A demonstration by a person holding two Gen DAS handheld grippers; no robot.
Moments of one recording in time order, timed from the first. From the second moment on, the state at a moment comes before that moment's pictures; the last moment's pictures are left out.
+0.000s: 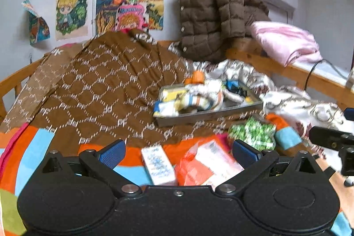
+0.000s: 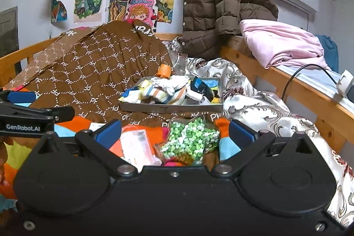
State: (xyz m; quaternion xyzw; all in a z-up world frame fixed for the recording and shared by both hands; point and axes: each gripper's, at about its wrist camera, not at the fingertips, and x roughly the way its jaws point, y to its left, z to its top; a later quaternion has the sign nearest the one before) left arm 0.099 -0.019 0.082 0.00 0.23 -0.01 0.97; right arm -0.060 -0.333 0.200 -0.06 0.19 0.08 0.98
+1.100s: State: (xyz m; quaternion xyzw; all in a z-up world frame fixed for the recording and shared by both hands) left arm 0.082 -0.021 0.015 0.02 0.32 0.06 0.95; right arm -0.092 -0.337 0.114 0.01 0.25 0.09 0.96
